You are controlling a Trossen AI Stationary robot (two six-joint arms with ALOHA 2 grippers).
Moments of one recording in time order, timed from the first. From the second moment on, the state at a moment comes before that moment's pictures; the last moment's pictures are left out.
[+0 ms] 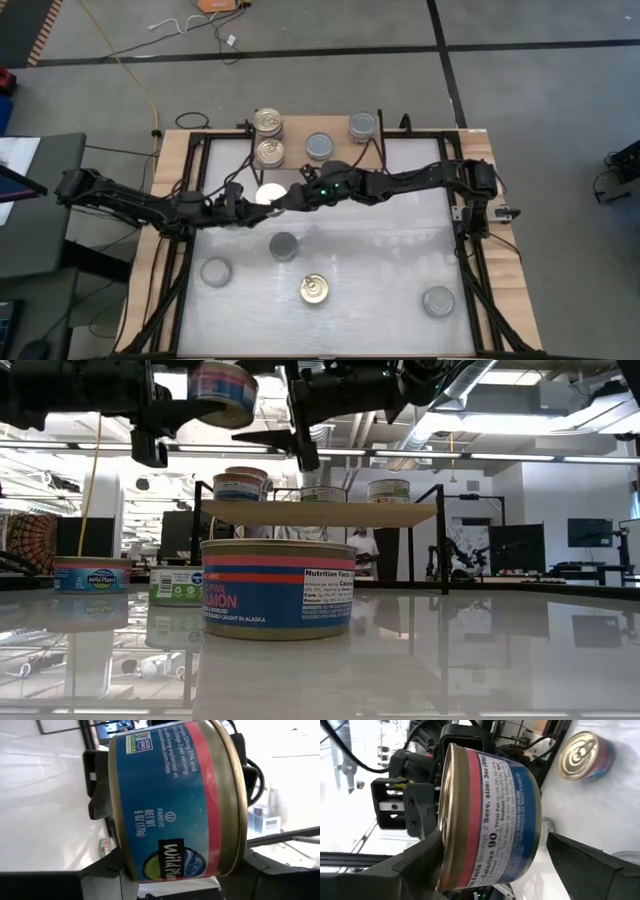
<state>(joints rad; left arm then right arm) -0.15 0.84 0.28 0.76 -0.27 -1.37 -0.08 1.89 1.34 0.38 -0.24 1.29</state>
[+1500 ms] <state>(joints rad) -0.15 0.84 0.28 0.77 -0.24 -1.33 -0.09 1.89 1.34 0.48 -0.28 1.25</state>
